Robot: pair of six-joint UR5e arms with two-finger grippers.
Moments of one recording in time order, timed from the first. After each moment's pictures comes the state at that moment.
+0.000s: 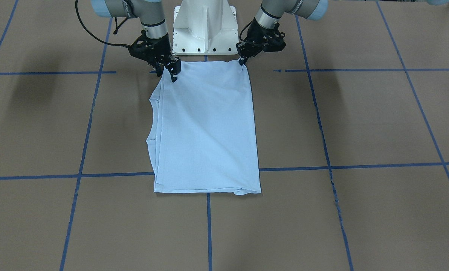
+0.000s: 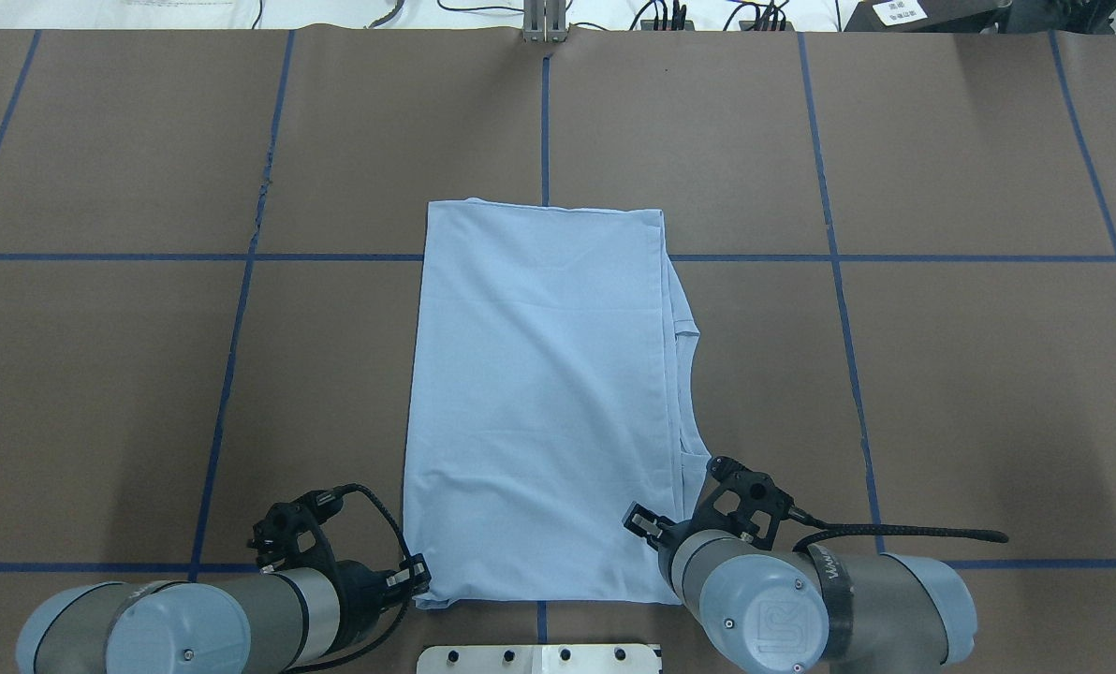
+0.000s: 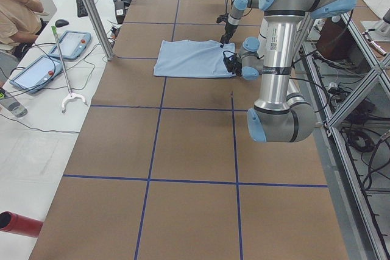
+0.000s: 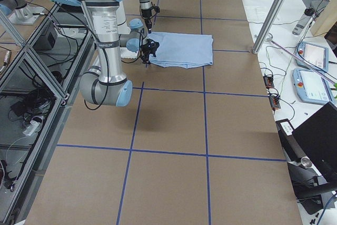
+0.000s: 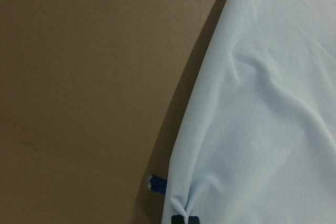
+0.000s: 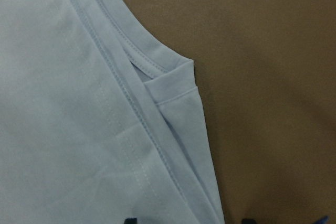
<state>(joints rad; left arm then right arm) -0.07 -1.75 -1.98 -2.14 -1.48 -1.96 0.09 -1.28 1.96 -1.42 1.39 2.08</state>
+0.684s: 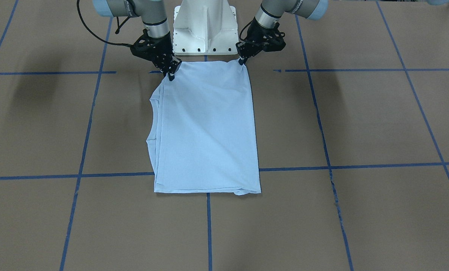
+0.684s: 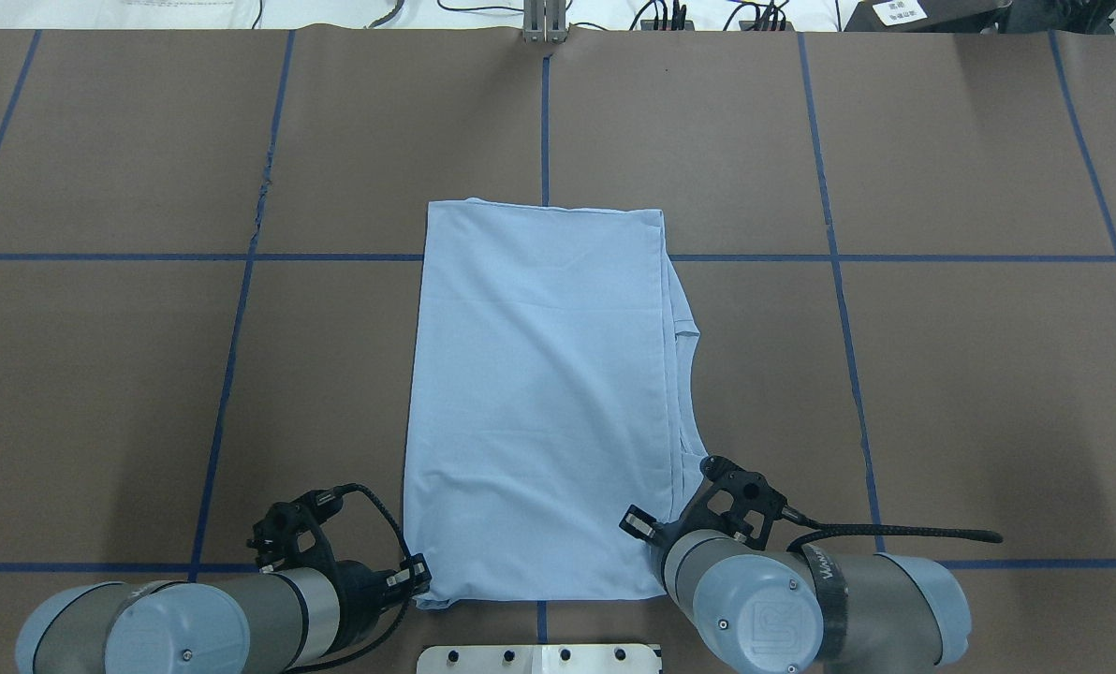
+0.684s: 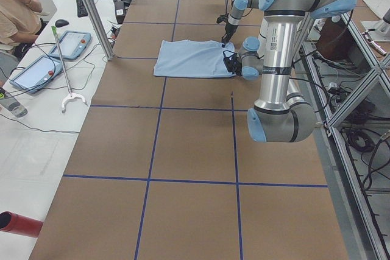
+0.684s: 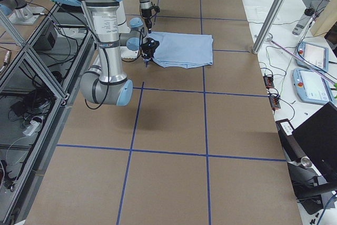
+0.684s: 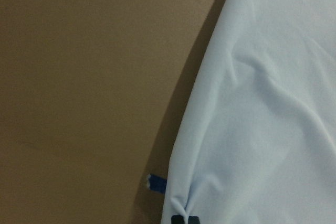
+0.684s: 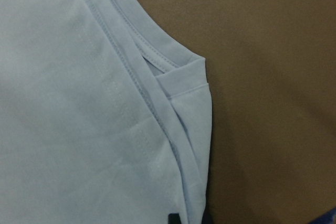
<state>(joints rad) -0.07 -1.75 -1.98 -2.14 -1.48 -1.96 0.09 -1.27 1.96 -1.42 1.39 2.08</state>
